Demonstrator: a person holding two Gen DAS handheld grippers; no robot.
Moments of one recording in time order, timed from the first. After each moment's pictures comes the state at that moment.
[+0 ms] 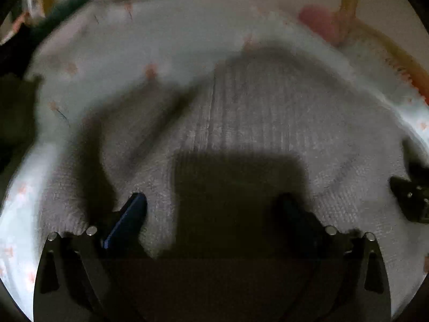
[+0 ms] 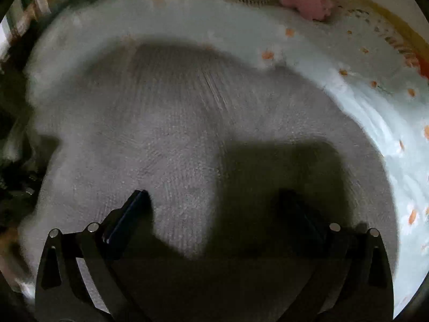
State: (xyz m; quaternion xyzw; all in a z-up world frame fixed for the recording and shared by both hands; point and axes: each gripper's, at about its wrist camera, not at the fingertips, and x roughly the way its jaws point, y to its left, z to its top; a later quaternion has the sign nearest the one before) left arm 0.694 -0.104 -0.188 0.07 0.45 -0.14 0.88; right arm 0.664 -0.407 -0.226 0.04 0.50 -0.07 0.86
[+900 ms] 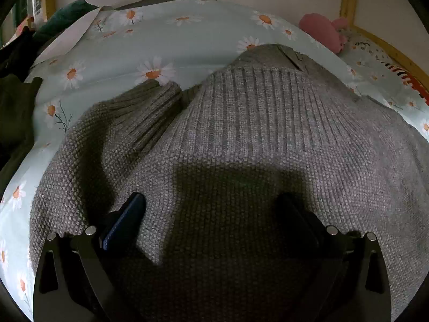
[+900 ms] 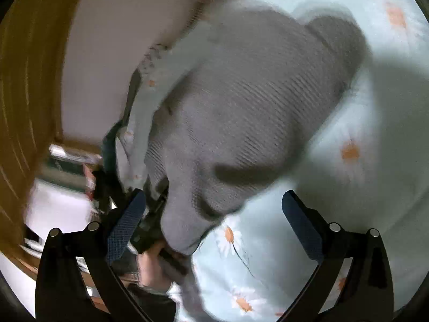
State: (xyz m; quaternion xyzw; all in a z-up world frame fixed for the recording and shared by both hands) left arm 0.696 -0.104 -0.193 0.07 0.42 -0.12 0.90; right arm 0.482 -0.433 -0.249 0.58 0.34 0.01 0.74
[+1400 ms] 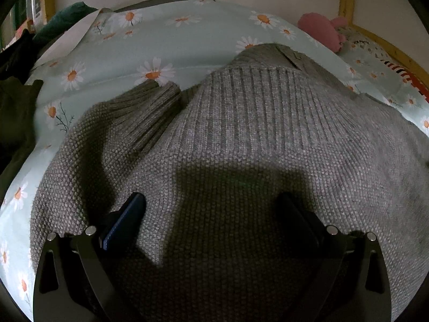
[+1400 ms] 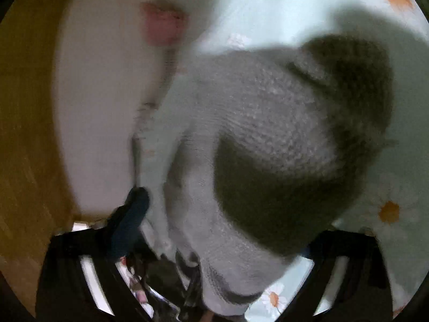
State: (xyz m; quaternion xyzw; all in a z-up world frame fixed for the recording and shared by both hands) left arm 0.697 -0.109 -0.195 0.08 0.42 -0.12 0.90; right arm 0.539 -0.455 -0.229 0.65 0.22 -0.06 0.72
